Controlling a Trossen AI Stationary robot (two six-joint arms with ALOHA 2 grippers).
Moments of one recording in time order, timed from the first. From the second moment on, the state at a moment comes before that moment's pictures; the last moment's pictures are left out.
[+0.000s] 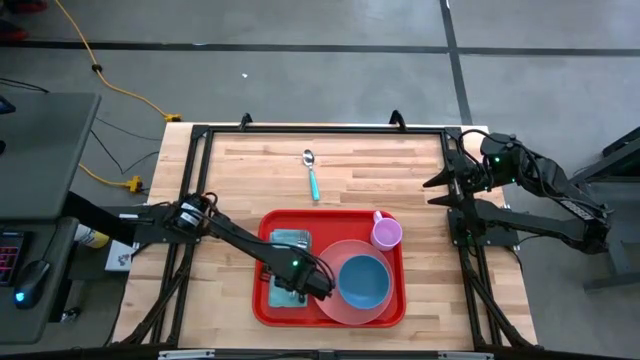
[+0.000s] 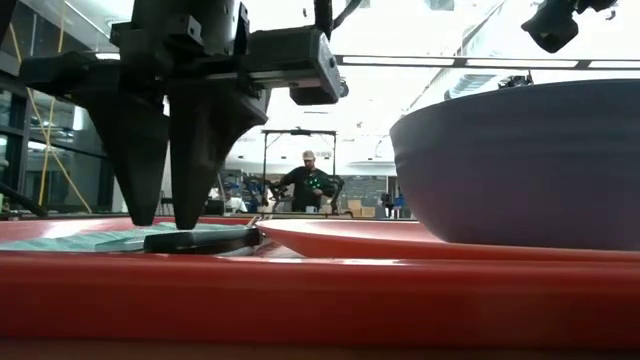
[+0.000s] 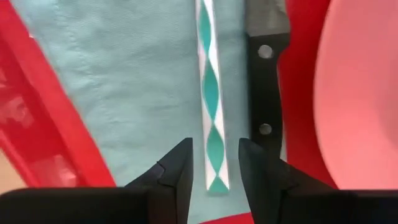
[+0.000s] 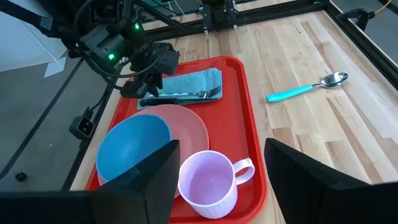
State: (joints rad) left arm -0.43 2.10 1.64 -1.05 0.03 -1.76; right arm -0.47 0.54 0.90 -0.90 -0.54 -0.05
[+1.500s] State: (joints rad) left arm 0.33 1.86 1.64 -0.86 -0.13 -0.70; right arm -0.47 0.54 0.90 -0.89 -0.51 -0.02
